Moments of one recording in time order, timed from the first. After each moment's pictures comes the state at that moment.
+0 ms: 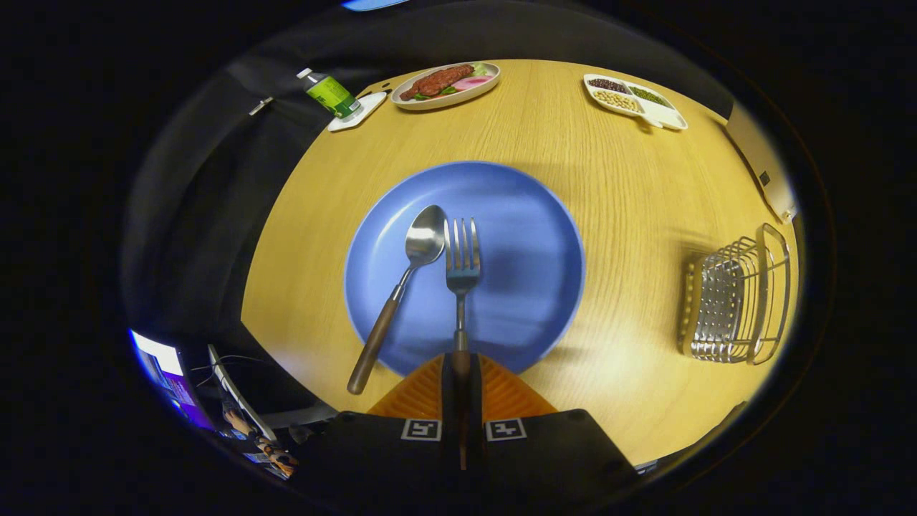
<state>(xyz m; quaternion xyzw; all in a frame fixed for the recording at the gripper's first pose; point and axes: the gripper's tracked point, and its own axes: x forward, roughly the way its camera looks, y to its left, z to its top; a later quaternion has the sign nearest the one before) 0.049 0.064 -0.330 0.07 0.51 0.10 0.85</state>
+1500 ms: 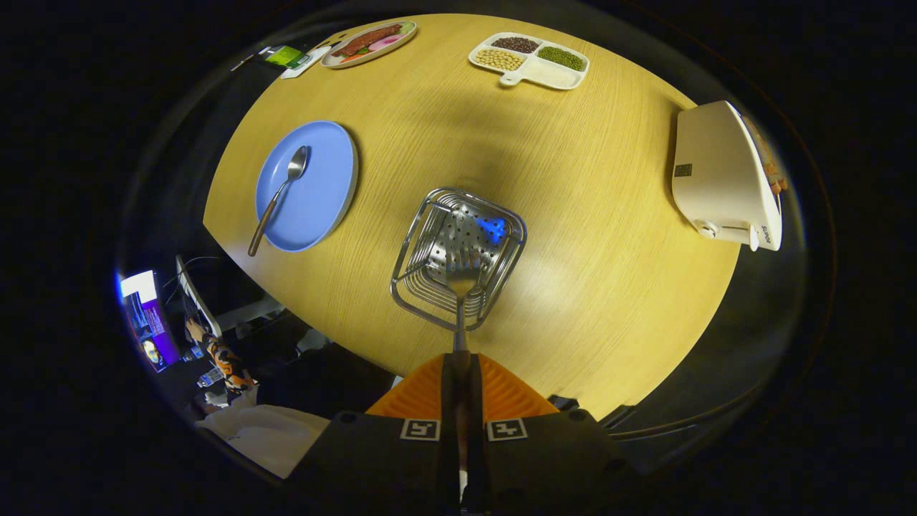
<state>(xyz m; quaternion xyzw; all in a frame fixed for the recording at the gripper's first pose) 0.009 -0.174 -0.260 -0.07 0.68 0.08 0.72</state>
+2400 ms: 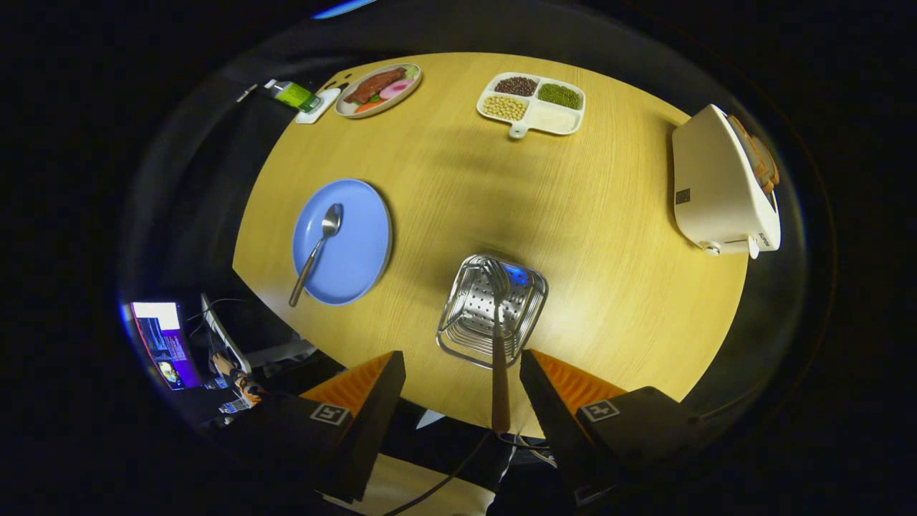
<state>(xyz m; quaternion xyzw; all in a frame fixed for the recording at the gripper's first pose) 0.033 -0.134 -0.224 0.00 0.58 0.10 0.81</state>
